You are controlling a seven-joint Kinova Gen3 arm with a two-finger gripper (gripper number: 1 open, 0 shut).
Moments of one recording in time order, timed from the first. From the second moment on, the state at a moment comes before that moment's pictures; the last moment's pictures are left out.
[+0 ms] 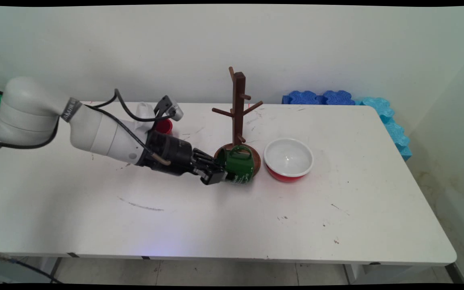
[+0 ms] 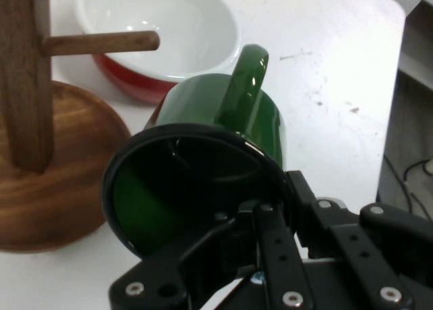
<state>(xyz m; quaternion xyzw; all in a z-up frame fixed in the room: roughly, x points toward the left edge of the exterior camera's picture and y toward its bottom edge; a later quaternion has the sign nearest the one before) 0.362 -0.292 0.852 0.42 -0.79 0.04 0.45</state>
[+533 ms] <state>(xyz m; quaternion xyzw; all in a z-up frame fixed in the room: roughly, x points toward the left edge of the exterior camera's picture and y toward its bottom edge) 0.381 -0.286 0.867 0.38 -0.82 0.07 0.41</state>
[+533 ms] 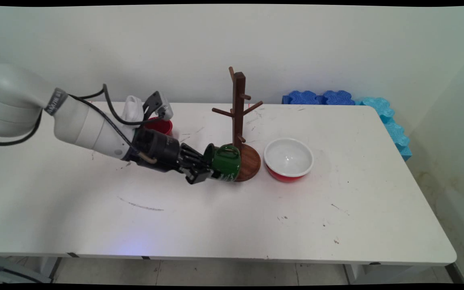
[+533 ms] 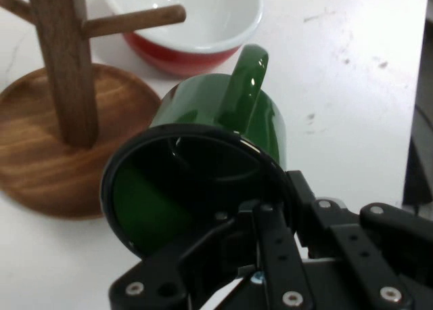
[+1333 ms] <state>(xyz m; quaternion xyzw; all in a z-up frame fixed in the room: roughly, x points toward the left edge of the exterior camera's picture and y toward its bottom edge) 0.412 -0.285 0.888 0.32 -0.87 0.11 0.34</state>
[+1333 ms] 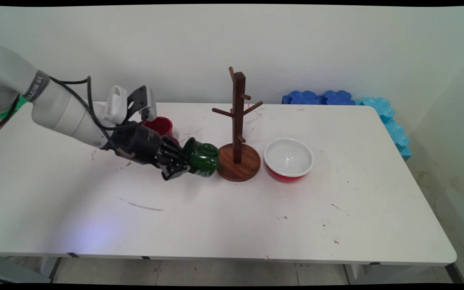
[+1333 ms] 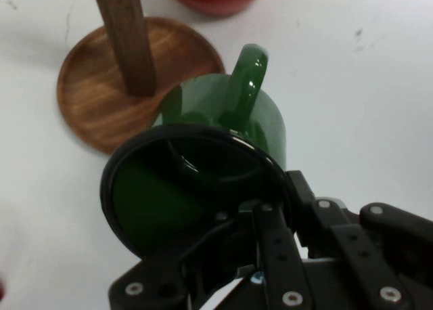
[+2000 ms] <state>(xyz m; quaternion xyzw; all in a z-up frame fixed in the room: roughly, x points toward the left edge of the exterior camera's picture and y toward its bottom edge) 0.431 -0.279 0.895 0.29 -0.91 0.14 0.26</state>
